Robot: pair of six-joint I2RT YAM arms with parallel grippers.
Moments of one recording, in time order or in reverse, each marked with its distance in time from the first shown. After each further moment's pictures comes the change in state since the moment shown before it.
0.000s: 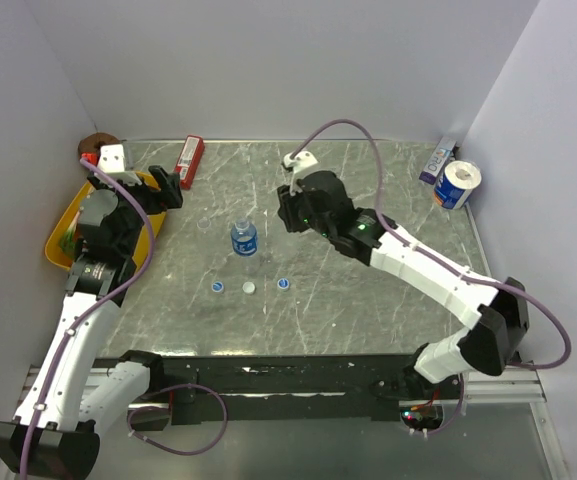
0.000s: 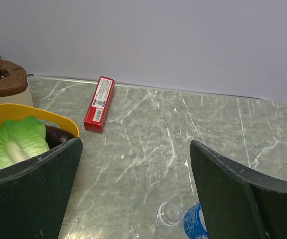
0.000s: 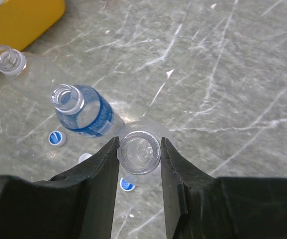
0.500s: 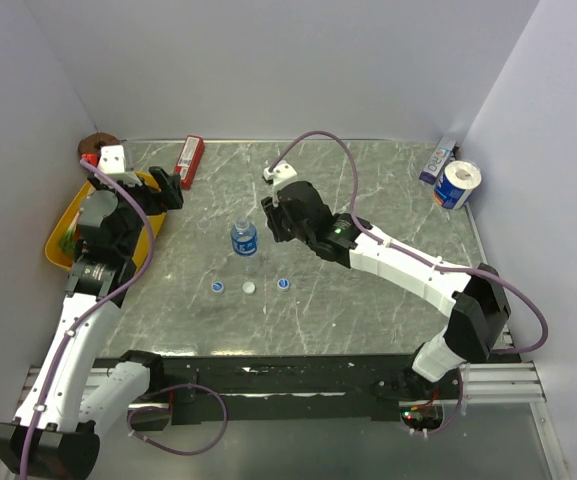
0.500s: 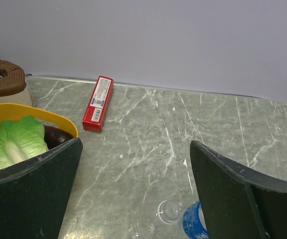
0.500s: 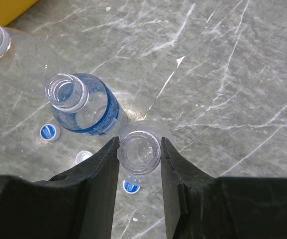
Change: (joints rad) left arm 0.000 -0.004 -0.005 0.001 0.010 0.000; right arm 0.066 0.122 0.000 0.039 0.056 -0.004
